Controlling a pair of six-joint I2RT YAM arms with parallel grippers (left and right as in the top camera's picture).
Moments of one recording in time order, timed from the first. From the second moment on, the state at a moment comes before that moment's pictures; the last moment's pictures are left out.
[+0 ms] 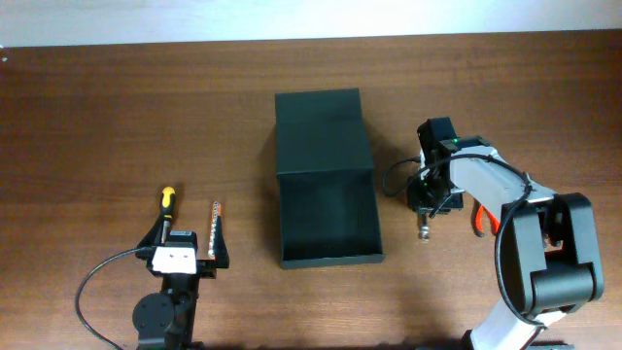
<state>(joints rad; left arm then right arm) 0.03 0.01 0.02 -0.08 0.06 0.09 0.13 1.87 1.12 -0.82 0.00 0.19</state>
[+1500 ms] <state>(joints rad) 0.03 0.01 0.02 -0.08 0.06 0.09 0.61 1.90 2.07 -1.61 -0.12 -0.24</state>
